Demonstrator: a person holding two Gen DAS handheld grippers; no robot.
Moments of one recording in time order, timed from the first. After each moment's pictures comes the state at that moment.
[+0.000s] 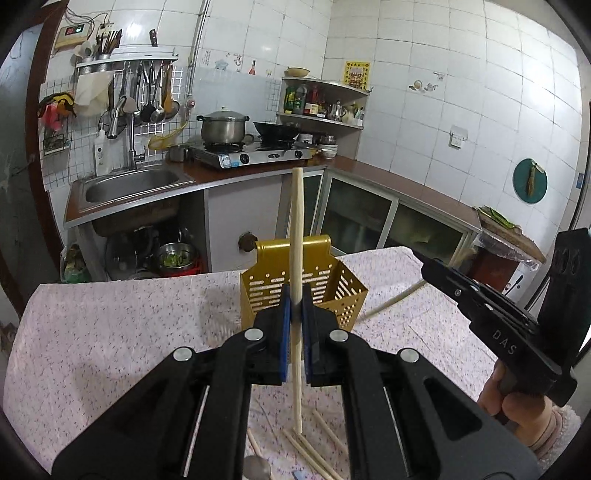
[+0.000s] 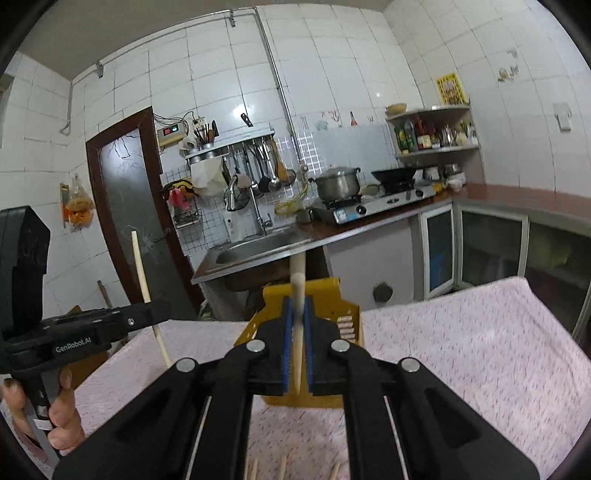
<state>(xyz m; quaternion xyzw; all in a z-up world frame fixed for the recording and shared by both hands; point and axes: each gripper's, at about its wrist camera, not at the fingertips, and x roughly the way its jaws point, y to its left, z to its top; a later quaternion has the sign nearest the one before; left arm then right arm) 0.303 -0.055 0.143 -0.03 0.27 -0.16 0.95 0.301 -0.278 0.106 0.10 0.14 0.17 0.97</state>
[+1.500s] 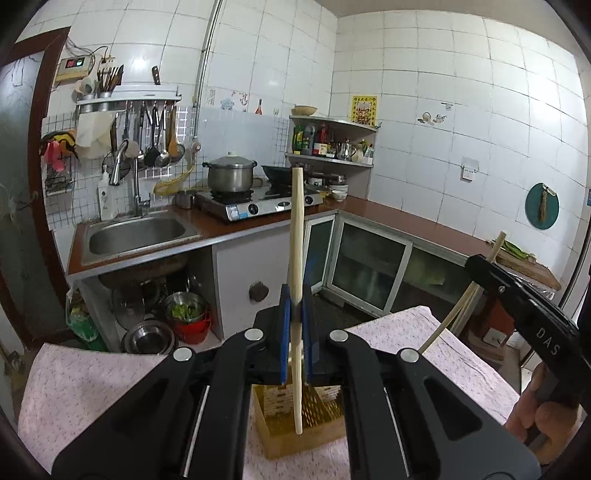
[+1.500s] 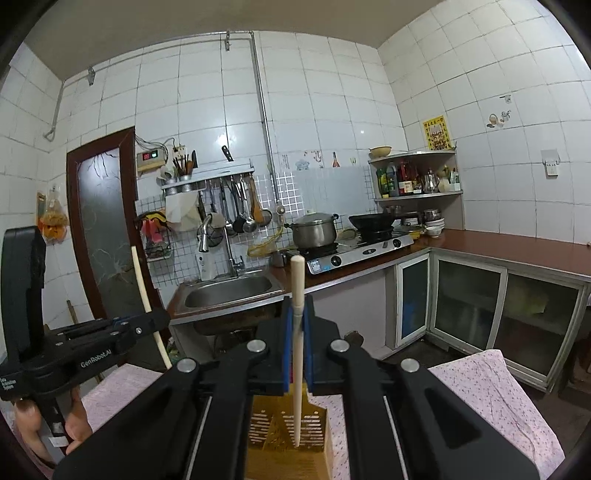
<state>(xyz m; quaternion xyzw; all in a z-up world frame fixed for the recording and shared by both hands) 0.384 -0.068 0.204 -0.02 0.19 -0.13 0.97 0.356 -0.282 0.196 0.07 0.08 0.11 0.99</state>
